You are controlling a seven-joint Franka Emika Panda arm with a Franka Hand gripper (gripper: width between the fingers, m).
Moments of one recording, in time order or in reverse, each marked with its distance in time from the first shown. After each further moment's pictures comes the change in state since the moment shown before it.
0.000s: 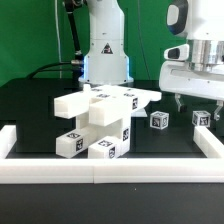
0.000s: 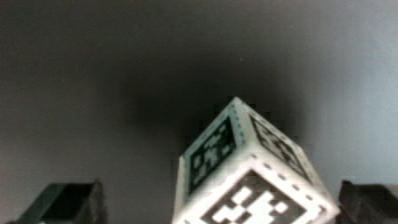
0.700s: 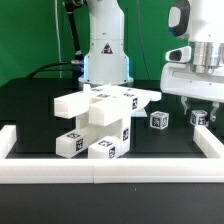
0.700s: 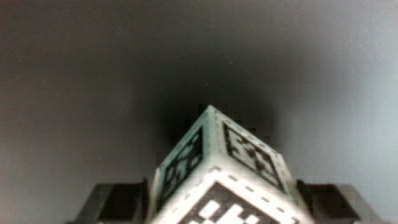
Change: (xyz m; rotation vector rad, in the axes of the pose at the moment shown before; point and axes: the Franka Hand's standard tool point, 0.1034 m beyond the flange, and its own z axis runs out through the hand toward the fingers) arm 0.001 -0.004 0.003 0.001 0.005 -0.008
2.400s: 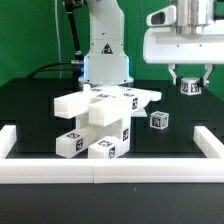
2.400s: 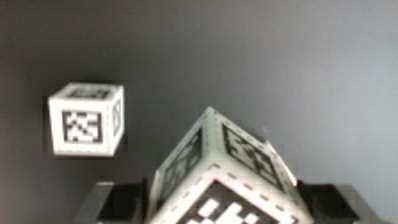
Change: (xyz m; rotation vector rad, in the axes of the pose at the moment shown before) arm 0.077 -0.003 -0.091 0.083 -0.069 -0.128
